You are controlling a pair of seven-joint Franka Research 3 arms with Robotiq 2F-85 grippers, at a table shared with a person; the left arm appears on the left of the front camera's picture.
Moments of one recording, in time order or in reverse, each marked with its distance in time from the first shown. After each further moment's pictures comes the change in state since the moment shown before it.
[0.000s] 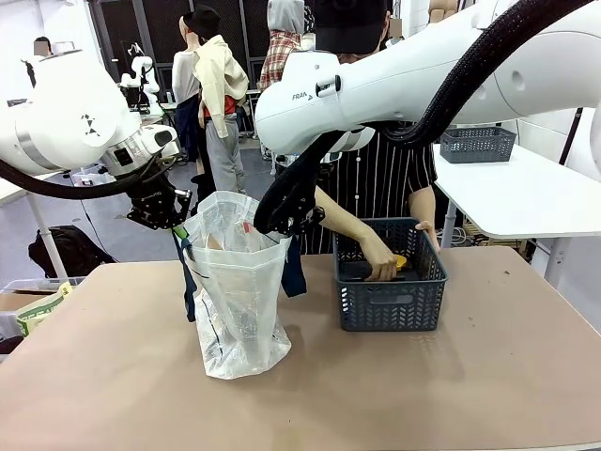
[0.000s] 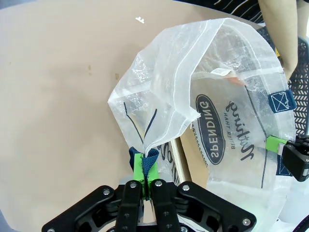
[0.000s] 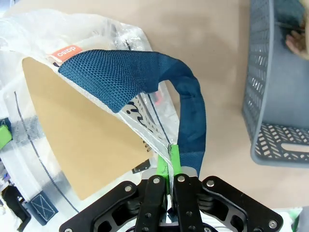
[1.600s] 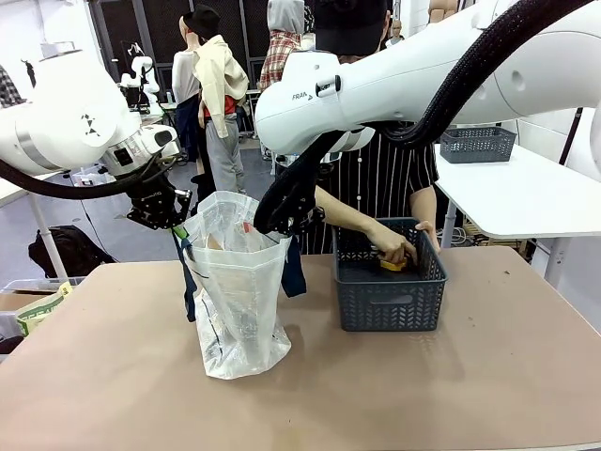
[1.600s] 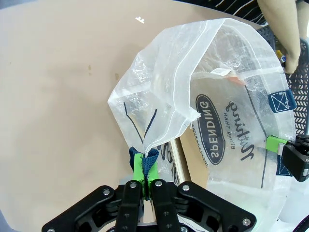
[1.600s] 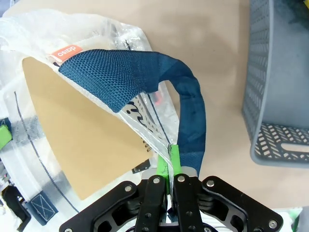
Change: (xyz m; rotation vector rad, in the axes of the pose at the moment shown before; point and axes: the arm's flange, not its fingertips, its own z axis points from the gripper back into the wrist) left arm 0.000 0.000 0.000 0.000 0.000 0.000; right arm 0.000 0.000 0.000 0.000 0.000 0.000
